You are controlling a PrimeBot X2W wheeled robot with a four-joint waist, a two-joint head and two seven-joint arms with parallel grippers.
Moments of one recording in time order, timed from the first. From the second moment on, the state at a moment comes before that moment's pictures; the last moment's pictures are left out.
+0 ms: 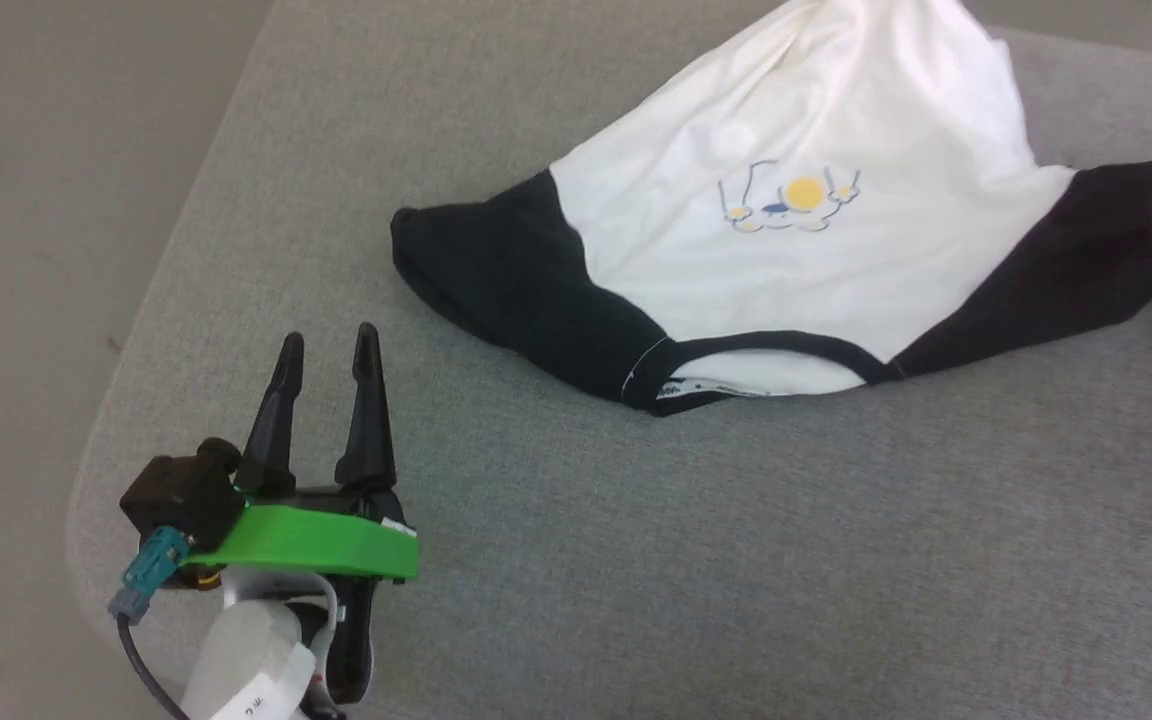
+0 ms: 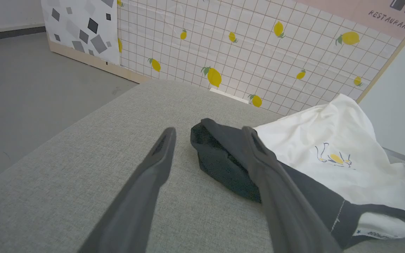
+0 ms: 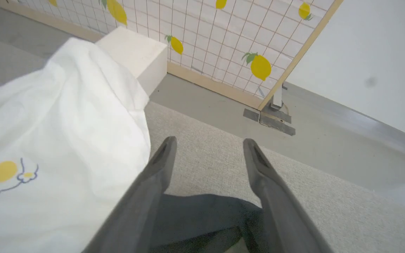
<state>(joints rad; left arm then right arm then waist) -0.16 0.05 -0.09 0.04 -0.40 -0.06 -0.26 -0.80 -0.37 -0.07 0.45 -0.02 0.13 0.42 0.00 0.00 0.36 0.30</state>
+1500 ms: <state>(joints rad) -0.13 0.05 -0.10 0.04 -0.41 -0.06 -0.26 -0.66 -0.13 -0.26 0.53 -0.20 0.13 0.68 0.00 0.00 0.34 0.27</state>
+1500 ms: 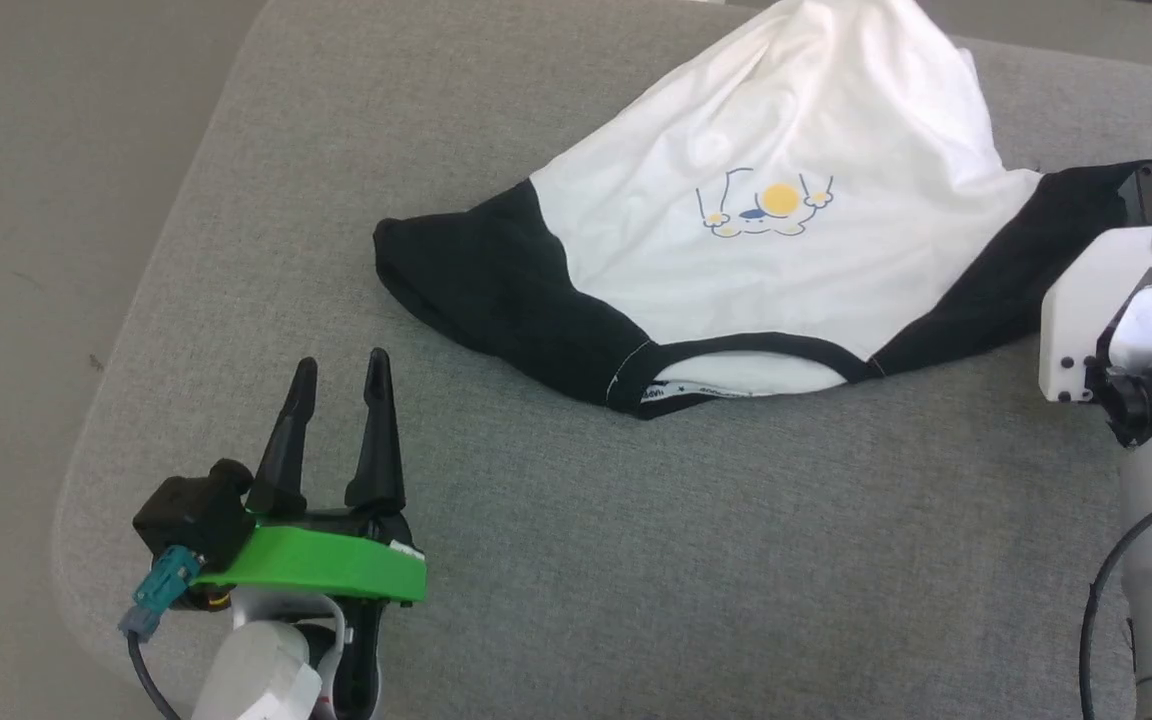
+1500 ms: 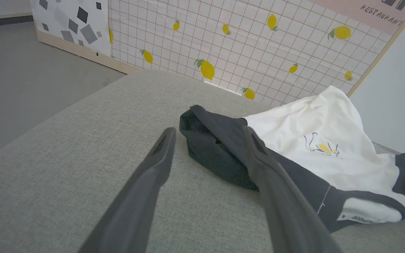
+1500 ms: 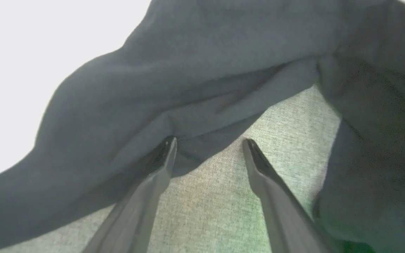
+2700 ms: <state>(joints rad) -0.08 0.05 -0.08 0.07 -0.39 -0.07 -0.26 -0.18 -0.11 -0.53 0.01 0.19 0.13 0.79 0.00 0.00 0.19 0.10</state>
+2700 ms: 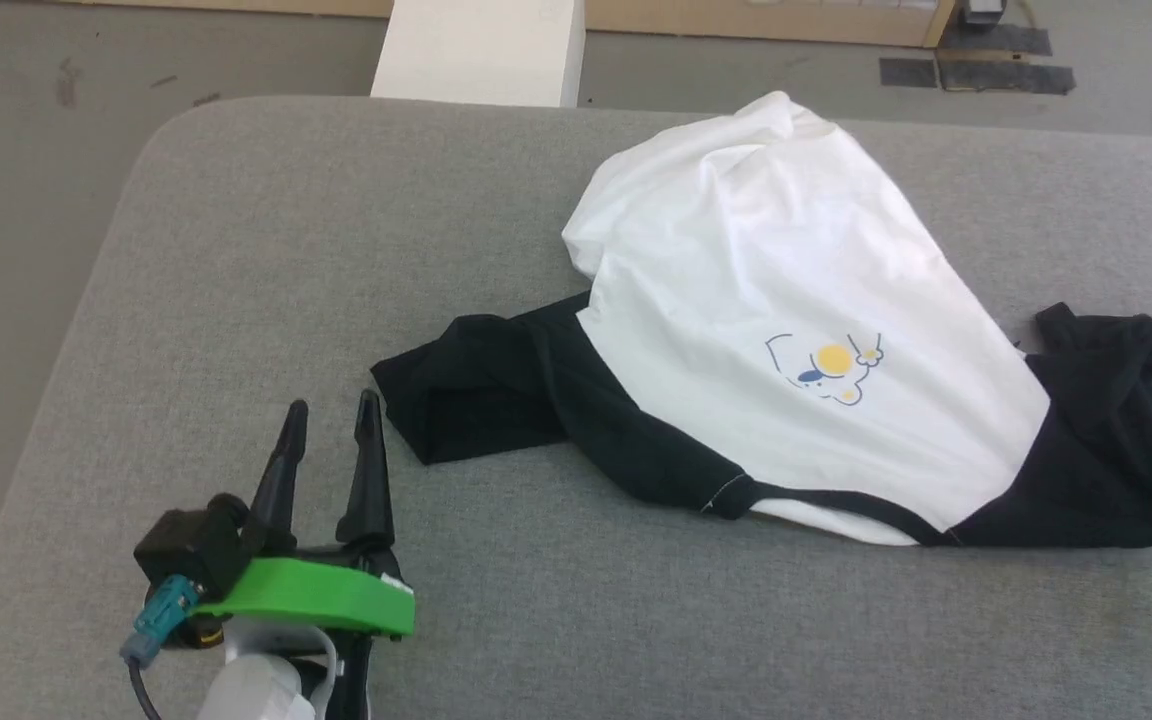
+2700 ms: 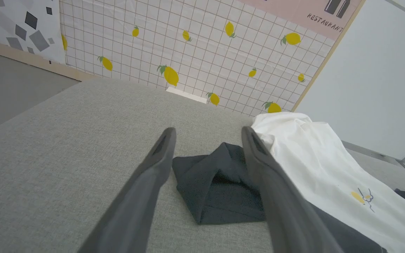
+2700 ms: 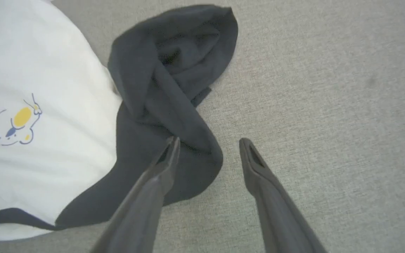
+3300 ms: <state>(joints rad) -0.39 0.06 -0.30 0.28 -0.59 0.08 0.39 -0.19 -0.08 -0.46 0.03 0.18 0.13 0.62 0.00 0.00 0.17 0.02</state>
